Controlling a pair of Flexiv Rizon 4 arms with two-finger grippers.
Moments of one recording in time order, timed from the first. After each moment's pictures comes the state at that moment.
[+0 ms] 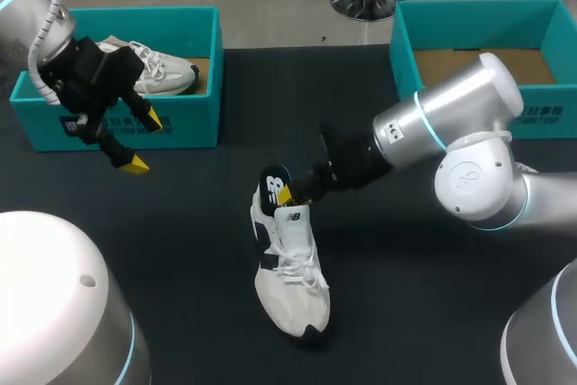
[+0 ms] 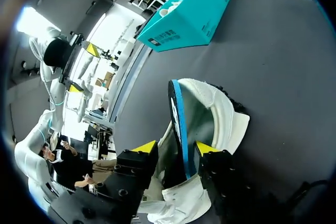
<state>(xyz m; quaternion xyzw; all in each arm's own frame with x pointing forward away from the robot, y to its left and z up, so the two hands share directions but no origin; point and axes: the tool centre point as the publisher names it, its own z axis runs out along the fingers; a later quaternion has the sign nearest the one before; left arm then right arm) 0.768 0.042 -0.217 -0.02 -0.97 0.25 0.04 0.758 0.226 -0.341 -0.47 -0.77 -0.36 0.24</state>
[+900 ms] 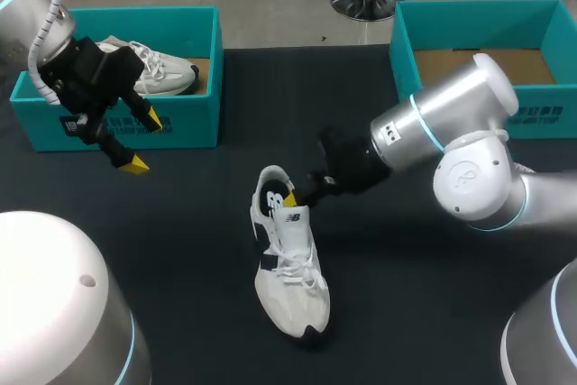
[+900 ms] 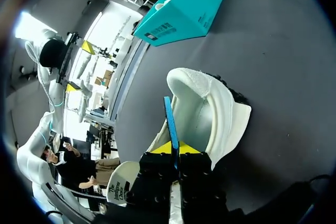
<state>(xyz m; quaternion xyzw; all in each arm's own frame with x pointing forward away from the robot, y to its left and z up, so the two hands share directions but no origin) 0.768 0.042 -0.217 -0.02 -0.97 0.25 0.04 0.748 0.228 -0.349 -0.48 -0.76 -0.35 0.26</state>
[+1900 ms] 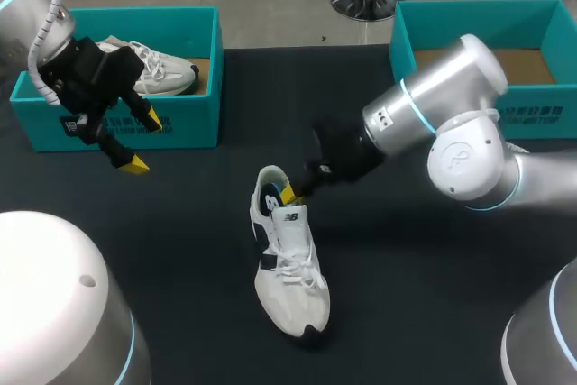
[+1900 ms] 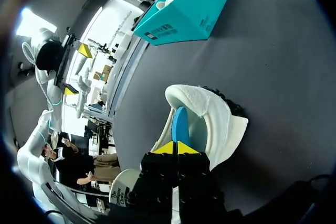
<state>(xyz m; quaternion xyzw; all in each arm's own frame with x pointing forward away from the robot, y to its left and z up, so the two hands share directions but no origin) 0.768 0.042 -0.217 -0.02 -0.97 0.25 0.04 0.760 0.231 -0.346 -0.47 -0.78 -0.33 0.26</state>
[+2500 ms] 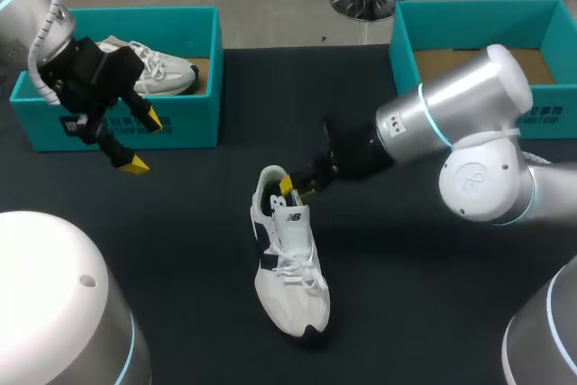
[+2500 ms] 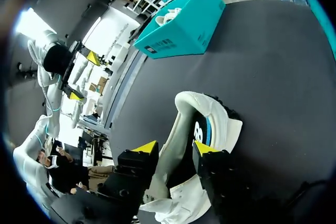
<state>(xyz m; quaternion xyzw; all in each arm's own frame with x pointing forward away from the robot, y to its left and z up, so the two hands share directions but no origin) 0.768 0.042 -0.217 -0.02 -0.97 0.25 0.04 0.765 0.222 -0.318 -0.49 -0.76 -0.37 0.20</state>
